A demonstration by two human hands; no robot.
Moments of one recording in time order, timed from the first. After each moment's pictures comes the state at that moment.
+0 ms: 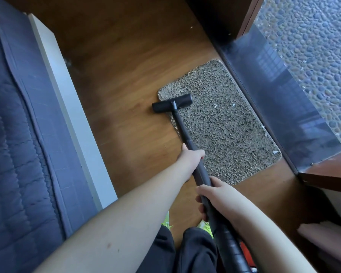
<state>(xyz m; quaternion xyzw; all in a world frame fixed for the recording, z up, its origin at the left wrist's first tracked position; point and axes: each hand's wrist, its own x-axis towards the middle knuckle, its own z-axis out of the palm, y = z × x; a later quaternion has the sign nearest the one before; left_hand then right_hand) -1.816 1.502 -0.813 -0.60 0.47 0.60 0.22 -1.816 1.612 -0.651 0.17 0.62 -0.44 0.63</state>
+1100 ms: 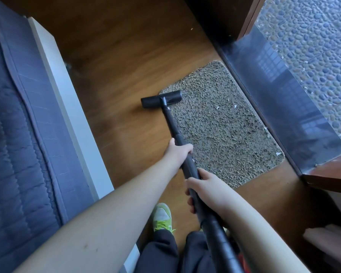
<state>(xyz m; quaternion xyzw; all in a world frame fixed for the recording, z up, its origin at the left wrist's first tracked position) -1.810 1.451 -0.777 -0.58 0.50 0.63 0.15 -1.813 1.576 -0.663 0.09 0.64 -0.45 0.62</state>
